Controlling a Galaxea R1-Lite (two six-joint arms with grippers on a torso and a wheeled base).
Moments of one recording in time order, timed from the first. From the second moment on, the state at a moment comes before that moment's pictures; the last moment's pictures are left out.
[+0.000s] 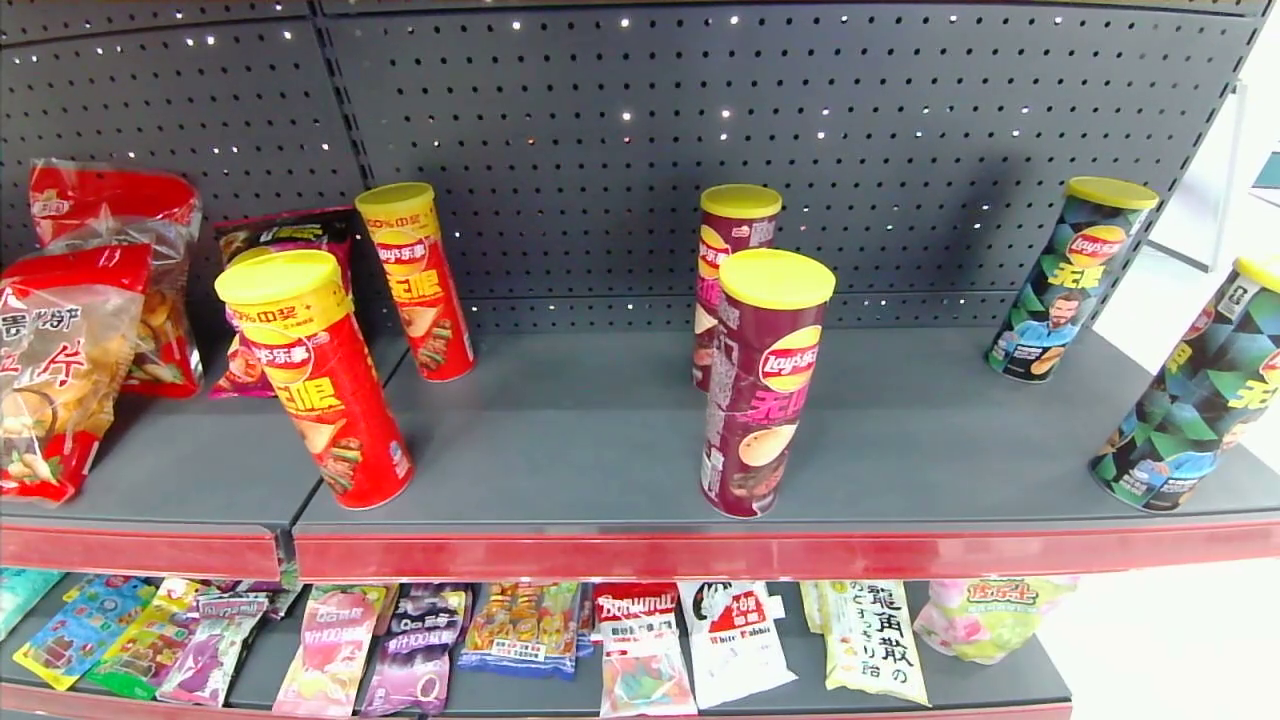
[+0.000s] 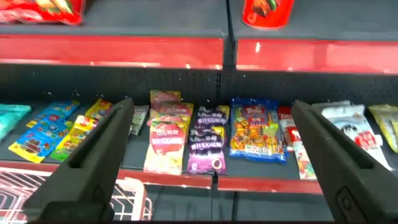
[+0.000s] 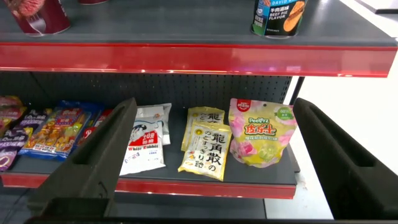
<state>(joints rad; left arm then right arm) 0.09 0.09 -0.01 0.00 -0.04 0.01 0.00 0.00 0.00 0.00 0.04 0.00</state>
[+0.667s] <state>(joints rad) 0.00 0.03 0.00 0.00 0.01 0.00 0.00 0.00 0.00 0.00 0.04 0.00</state>
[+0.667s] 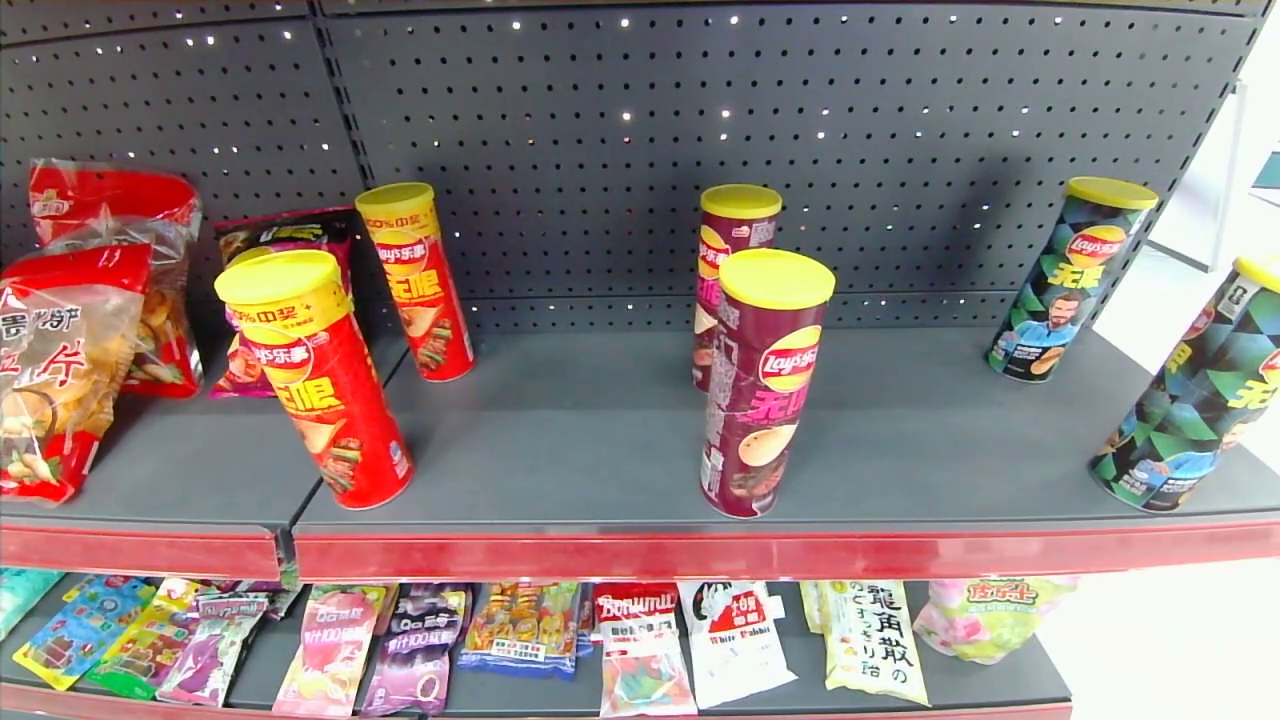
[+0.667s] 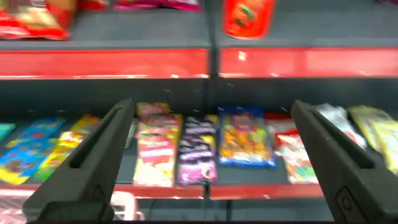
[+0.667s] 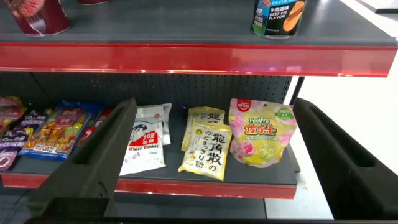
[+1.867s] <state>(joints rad) 0.00 0.00 0.00 0.00 0.02 0.00 0.24 0.68 -0.55 -0.17 0.51 0.11</state>
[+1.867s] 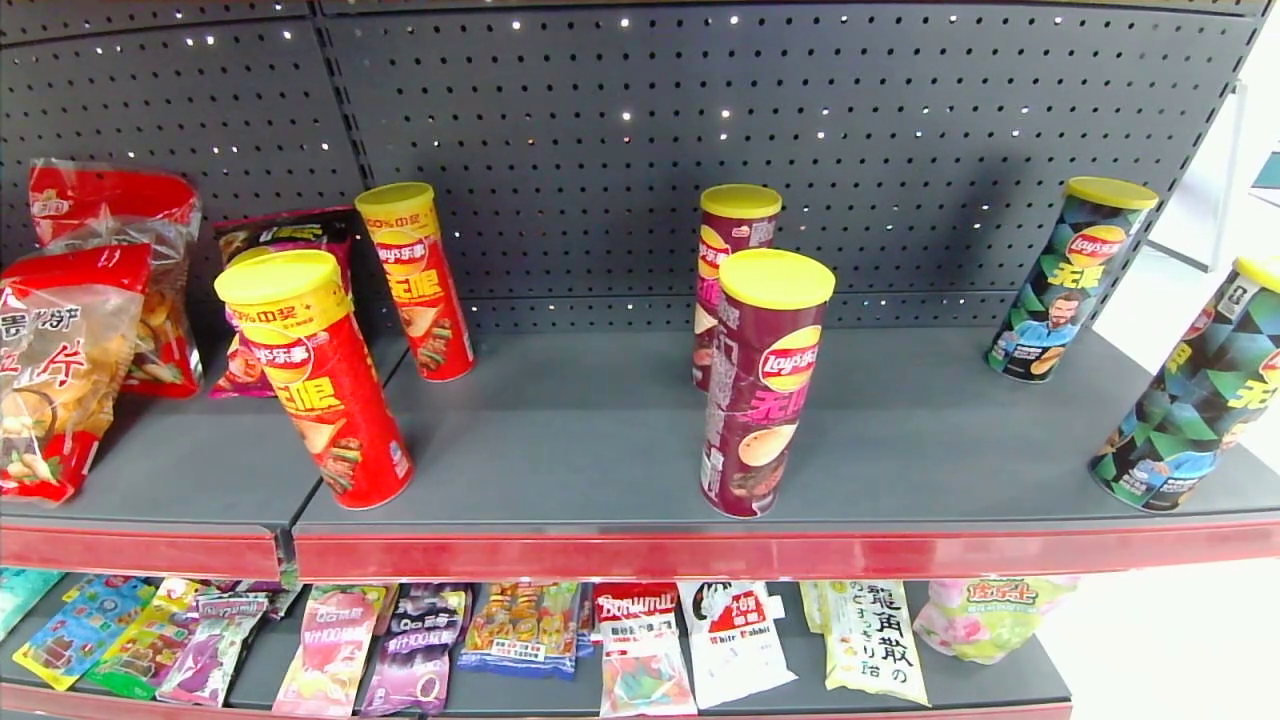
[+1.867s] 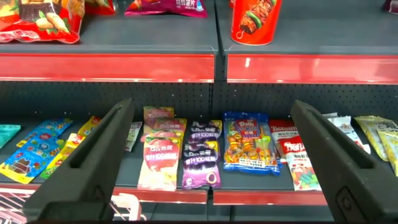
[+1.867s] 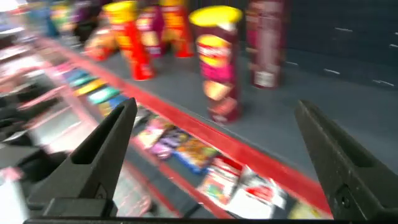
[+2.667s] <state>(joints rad) 0.00 0.00 0.00 0.00 0.02 0.00 0.29 1.42 -0.71 -0.49 1.10 -0.14</state>
